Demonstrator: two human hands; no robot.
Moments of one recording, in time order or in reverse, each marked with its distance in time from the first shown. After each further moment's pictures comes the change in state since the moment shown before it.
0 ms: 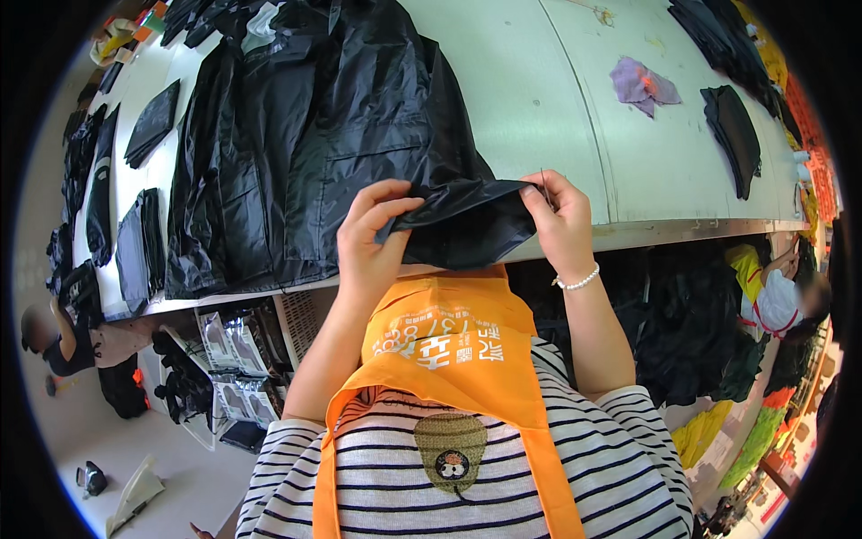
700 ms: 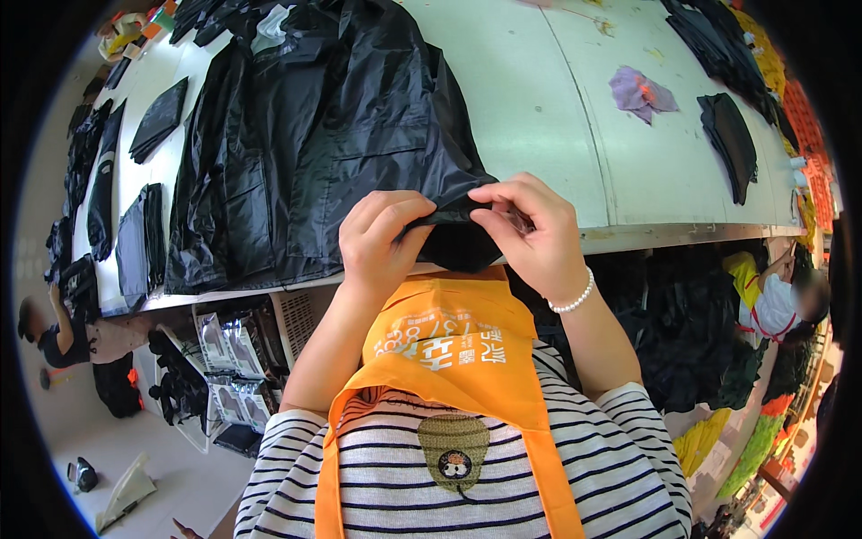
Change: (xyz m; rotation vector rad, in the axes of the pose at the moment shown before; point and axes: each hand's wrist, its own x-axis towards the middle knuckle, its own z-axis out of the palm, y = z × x) left_hand 0.006 0.018 -0.005 0.146 0.077 0.424; right_hand -0.020 -0.050 0.022 -0.220 -0.213 -0.413
